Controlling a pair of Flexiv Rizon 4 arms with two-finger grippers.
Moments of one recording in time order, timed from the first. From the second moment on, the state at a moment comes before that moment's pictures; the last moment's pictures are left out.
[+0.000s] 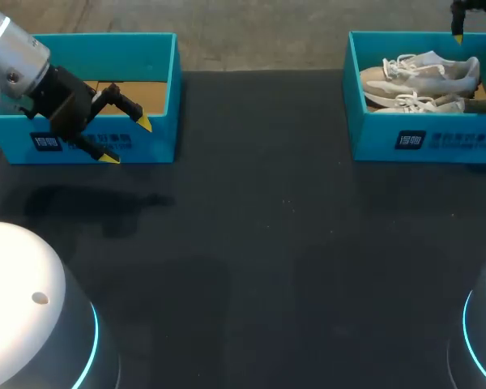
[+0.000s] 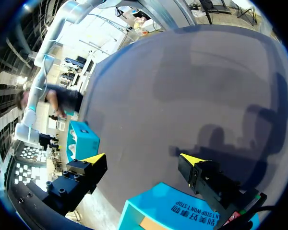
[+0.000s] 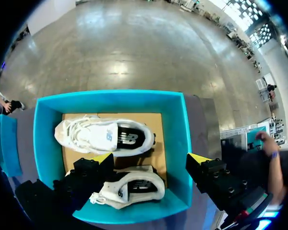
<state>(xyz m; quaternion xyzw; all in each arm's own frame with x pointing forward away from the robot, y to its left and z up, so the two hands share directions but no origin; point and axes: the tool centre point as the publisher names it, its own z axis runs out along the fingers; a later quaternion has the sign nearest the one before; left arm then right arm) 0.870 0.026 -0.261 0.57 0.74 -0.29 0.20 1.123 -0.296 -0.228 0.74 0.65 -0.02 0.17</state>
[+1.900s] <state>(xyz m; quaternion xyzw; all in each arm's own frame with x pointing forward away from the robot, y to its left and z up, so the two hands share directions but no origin) 0.866 0.057 -0.216 0.52 0.81 -0.23 0.14 0.928 -0.133 -0.191 0.77 0.63 0.00 0.08</state>
